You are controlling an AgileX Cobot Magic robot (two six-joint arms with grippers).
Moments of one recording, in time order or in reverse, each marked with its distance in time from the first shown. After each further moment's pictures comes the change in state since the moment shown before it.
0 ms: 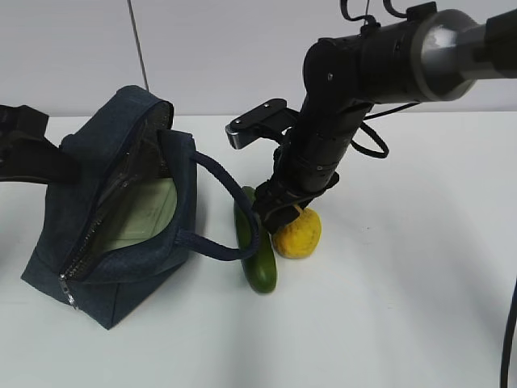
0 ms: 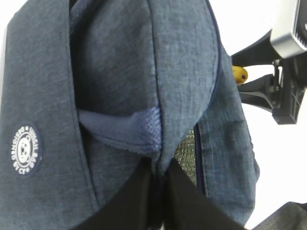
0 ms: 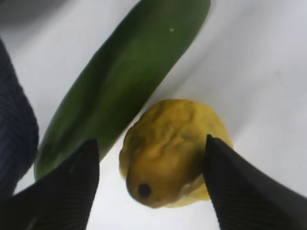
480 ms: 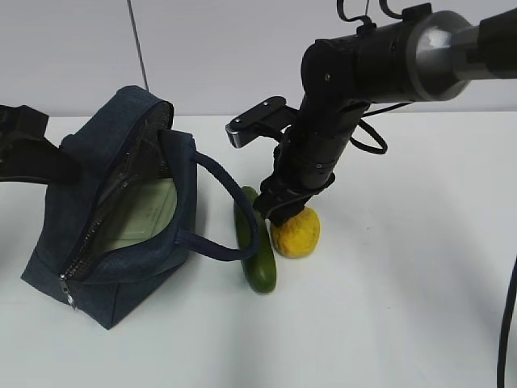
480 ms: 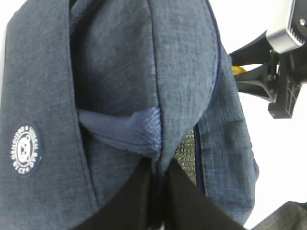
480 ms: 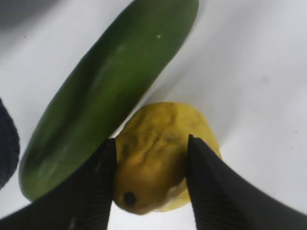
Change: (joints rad) left arm 0.000 0.000 0.000 0.000 0.001 0.000; right arm 0.000 0.019 -0.019 -0.026 -0.003 0.002
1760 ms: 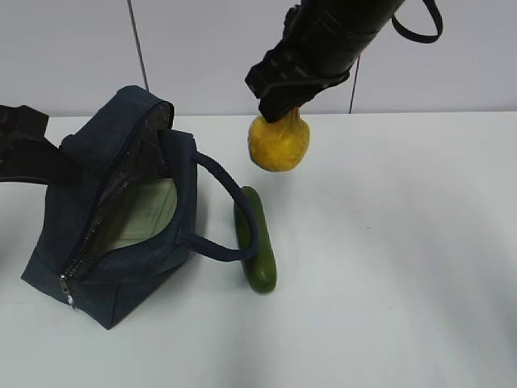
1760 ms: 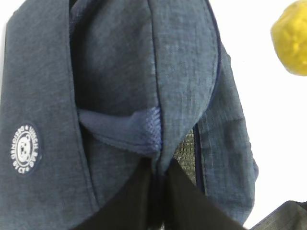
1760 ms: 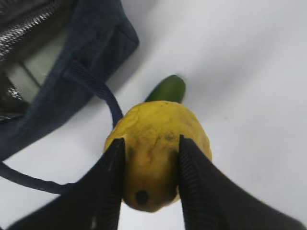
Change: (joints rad) left arm 0.000 0.000 0.000 0.000 0.001 0.000; right arm 0.000 -0.277 -0.127 0.094 0.143 0.058
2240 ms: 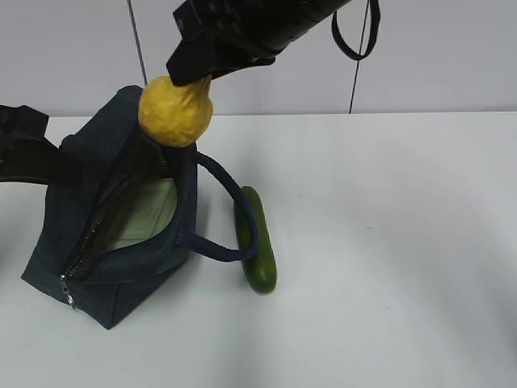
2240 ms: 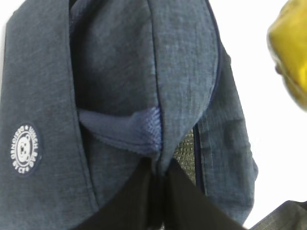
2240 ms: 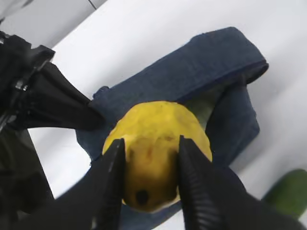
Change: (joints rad) left arm 0.000 0.000 0.000 0.000 0.001 0.000; right arm 0.003 0.004 0.000 0.530 -0.117 -0.286
